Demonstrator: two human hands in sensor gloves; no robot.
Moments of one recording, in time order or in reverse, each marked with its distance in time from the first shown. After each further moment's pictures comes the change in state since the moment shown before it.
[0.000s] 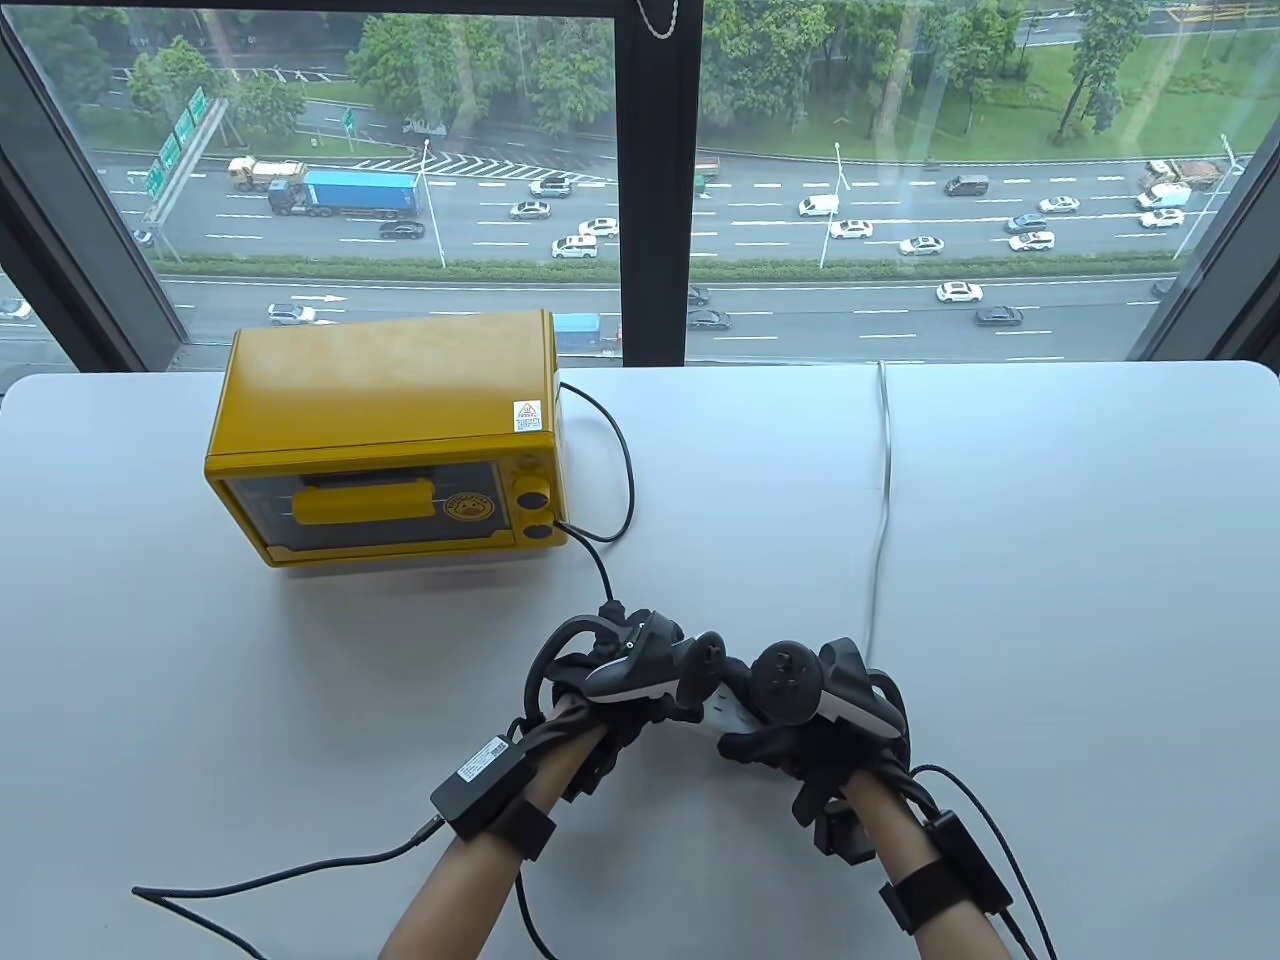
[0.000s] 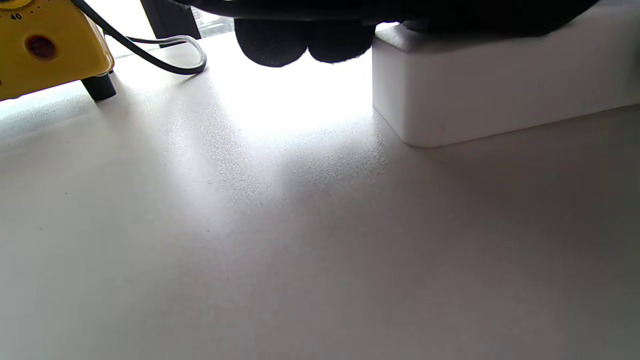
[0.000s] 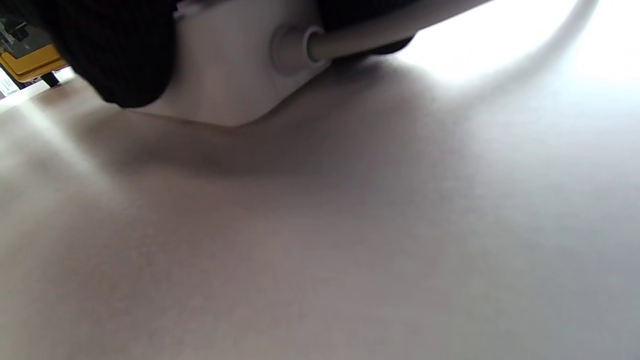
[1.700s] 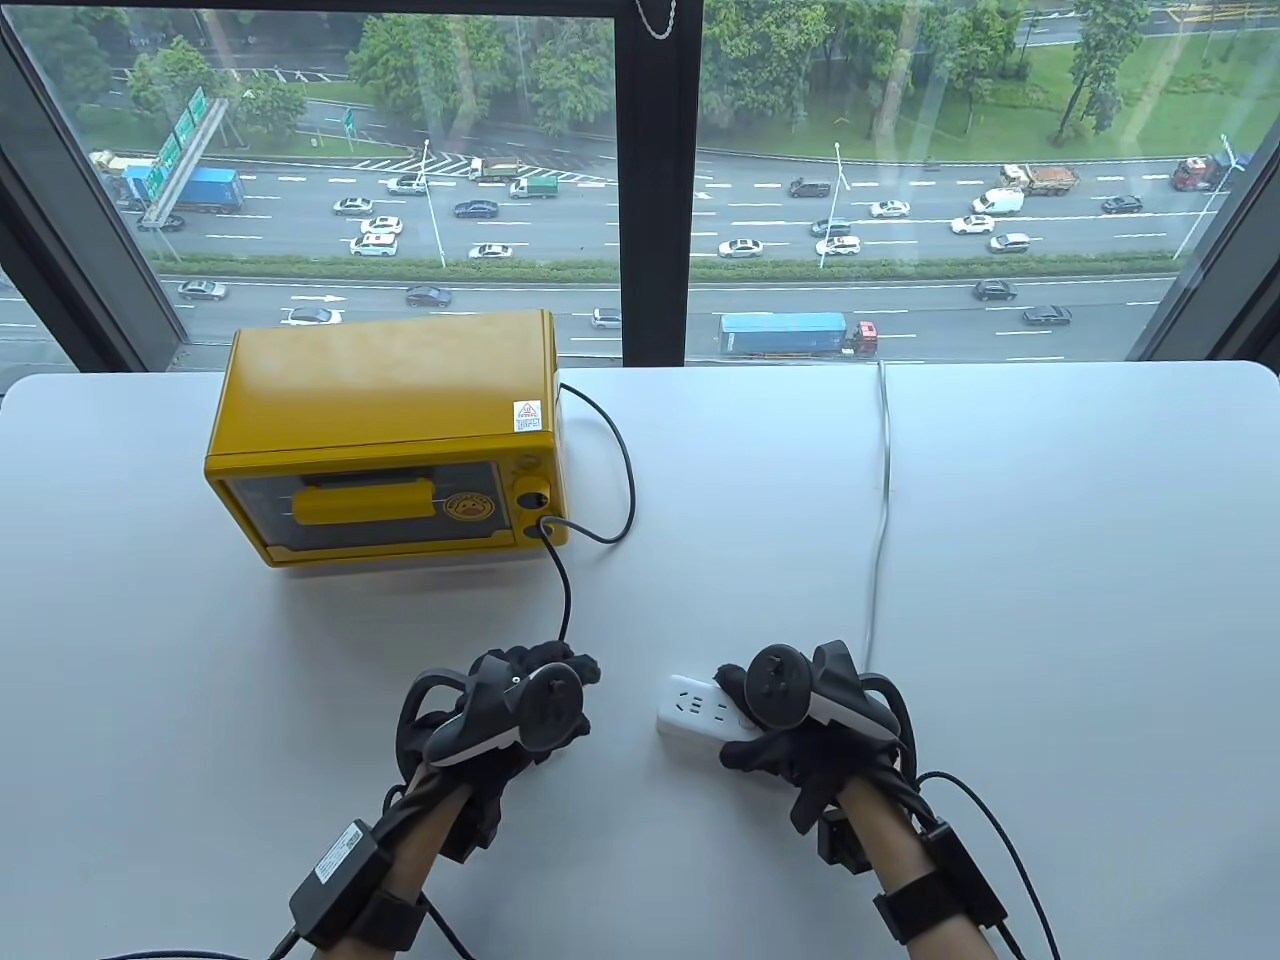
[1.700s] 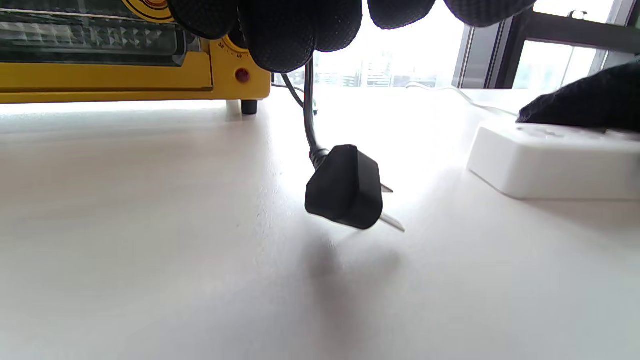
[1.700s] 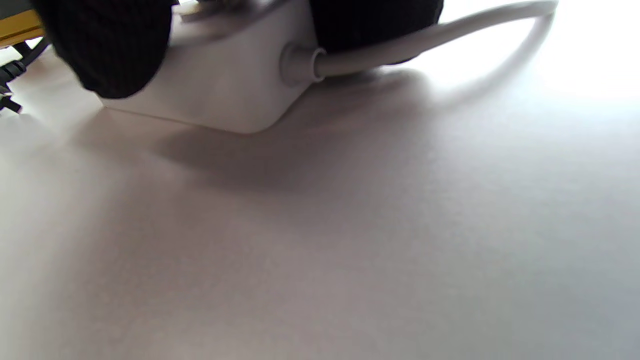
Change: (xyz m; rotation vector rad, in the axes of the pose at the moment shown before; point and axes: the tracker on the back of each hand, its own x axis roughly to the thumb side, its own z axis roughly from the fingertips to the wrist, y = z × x) left_hand -0.086 -0.018 0.110 0.275 0.154 0.290; right_hand 0.008 -0.006 0.009 0.068 0.064 0.056
